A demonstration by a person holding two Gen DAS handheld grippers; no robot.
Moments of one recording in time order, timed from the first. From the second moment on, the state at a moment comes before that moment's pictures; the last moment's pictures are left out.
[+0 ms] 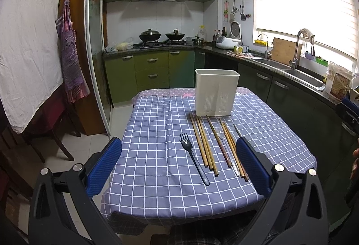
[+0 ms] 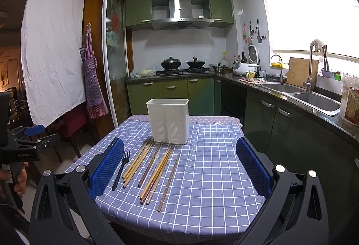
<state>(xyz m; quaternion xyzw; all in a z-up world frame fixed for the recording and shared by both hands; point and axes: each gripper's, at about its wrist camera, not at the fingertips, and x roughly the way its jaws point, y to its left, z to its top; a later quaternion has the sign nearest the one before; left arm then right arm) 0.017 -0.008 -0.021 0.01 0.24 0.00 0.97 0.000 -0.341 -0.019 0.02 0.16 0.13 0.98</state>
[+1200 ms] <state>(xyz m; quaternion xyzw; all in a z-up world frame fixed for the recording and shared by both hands) 0.244 -0.025 -0.143 -0.06 0.59 -0.03 0.80 0.224 -0.331 -0.093 0.02 0.47 0.18 0.86</state>
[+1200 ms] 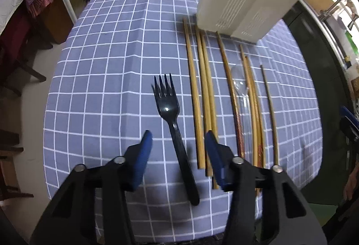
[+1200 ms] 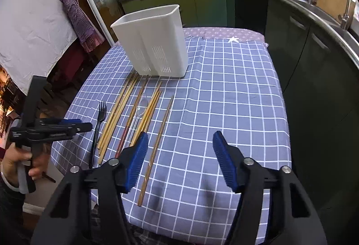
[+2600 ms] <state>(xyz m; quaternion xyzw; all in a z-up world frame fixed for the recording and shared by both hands) 0.255 -0.005 -0.125 -0.04 0.54 -0.03 0.84 0.308 -0.178 -0.178 -0.04 0.65 0.18 0.74</state>
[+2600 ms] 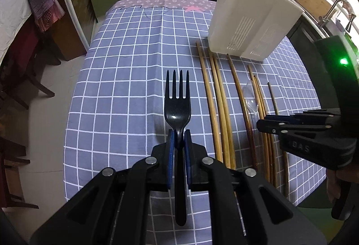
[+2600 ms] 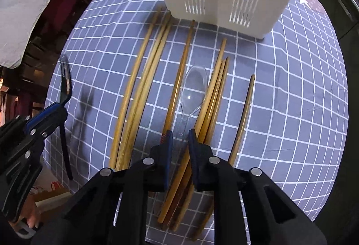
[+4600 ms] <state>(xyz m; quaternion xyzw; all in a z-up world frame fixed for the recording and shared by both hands) 0.386 -0.096 -0.031 -0.01 0.25 -0.08 0.96 0.272 -0.302 -0.032 0.16 0.37 0.29 0.87</state>
